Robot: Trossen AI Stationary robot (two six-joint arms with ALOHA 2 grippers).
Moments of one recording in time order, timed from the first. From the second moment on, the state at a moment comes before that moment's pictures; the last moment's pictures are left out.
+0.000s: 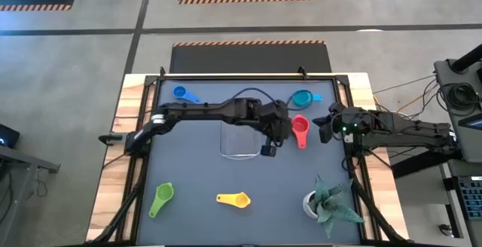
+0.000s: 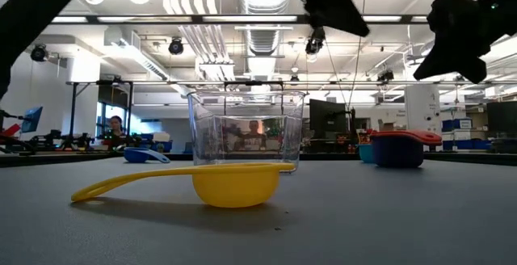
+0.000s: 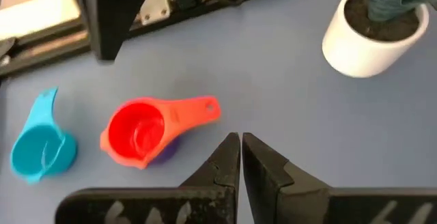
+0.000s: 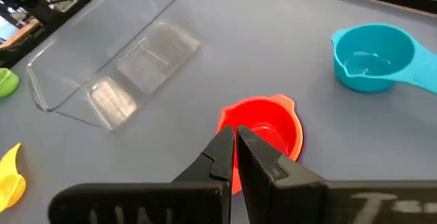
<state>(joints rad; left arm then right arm) 0.03 2.22 2.23 -0.80 0.10 0.30 -0.14 0.47 0.47 -0.68 0.24 0.62</state>
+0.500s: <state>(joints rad) 0.01 1.55 1.50 -0.47 0.09 0.14 -0.14 0.47 0.52 -0.61 0.24 0.53</state>
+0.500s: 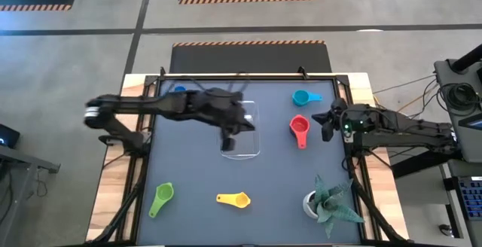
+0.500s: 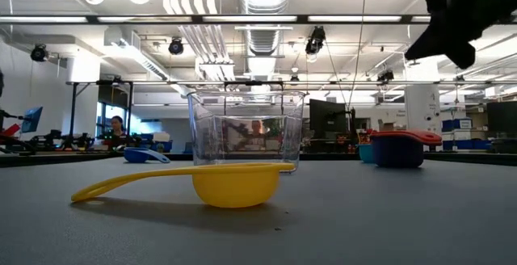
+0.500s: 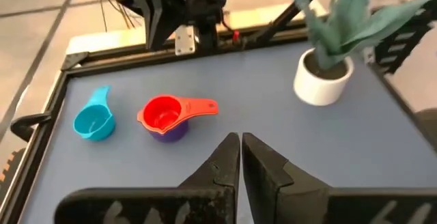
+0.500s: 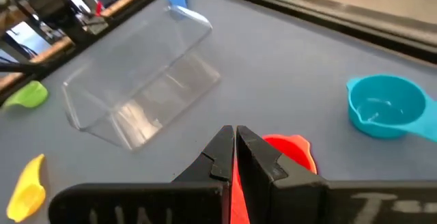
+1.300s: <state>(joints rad) 0.01 0.79 0.86 -0.16 -0.10 0.07 -0.16 0.96 0.95 -0.83 0.23 0.50</state>
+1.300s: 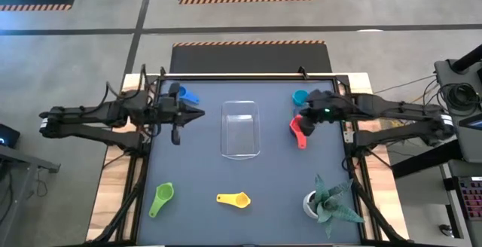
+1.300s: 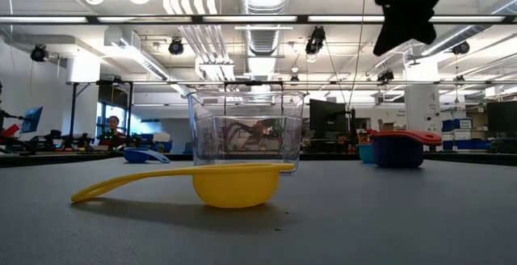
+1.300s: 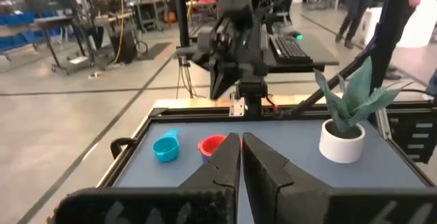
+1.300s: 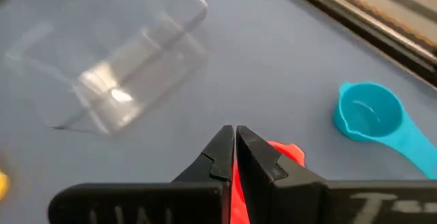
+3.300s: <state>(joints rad) 0.01 0.73 0.75 -0.06 -0.10 0.13 -0.84 1.52 1.01 -0.89 -0.03 -1.00</state>
